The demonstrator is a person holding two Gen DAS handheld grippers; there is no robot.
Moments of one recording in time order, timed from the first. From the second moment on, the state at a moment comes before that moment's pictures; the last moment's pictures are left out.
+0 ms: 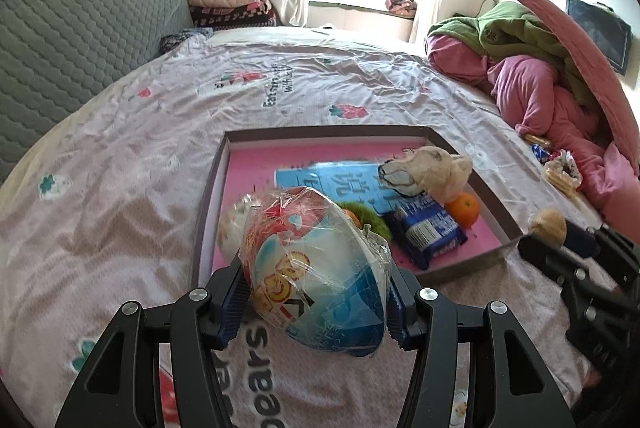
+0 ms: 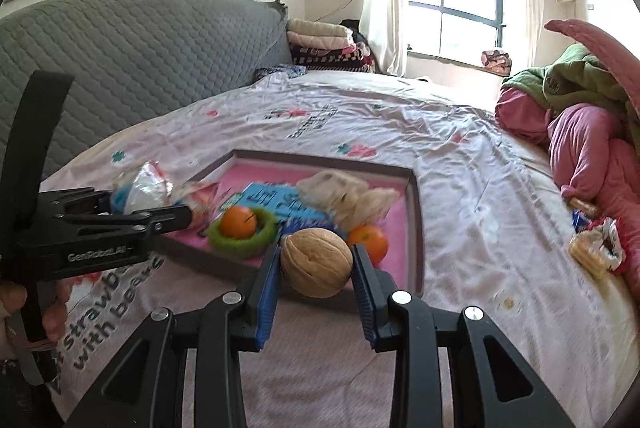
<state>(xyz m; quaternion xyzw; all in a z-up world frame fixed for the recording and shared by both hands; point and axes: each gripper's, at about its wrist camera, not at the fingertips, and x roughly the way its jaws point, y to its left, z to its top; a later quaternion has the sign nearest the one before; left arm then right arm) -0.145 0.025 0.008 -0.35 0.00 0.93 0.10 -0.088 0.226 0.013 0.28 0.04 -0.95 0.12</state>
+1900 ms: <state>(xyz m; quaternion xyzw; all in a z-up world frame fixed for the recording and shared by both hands) -0.187 0.047 -0.038 -0.38 0.01 0.92 0.13 -0.148 0.212 -0.035 0.34 0.07 -0.93 0.12</state>
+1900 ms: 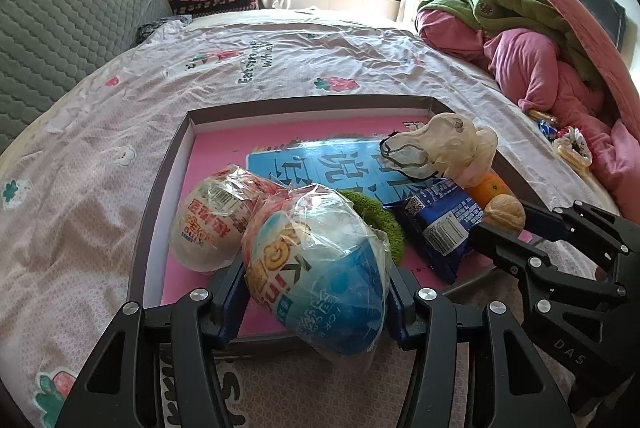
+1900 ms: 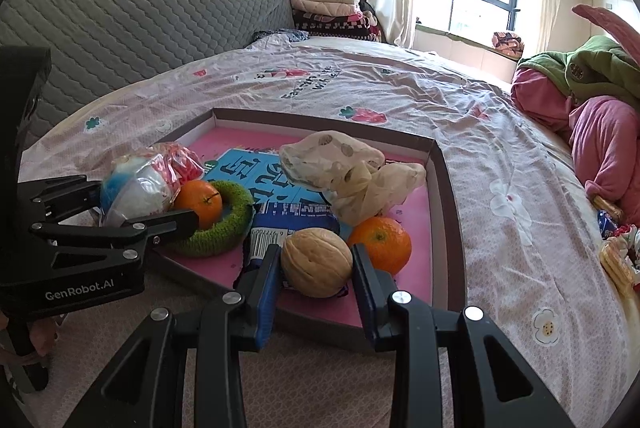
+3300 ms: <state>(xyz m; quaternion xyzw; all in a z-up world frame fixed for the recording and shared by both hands) -0.181 0.038 -0.011 -0.34 0.00 0.93 0.12 -0.136 0.224 -0.014 0.31 0.04 -0.94 0.11</state>
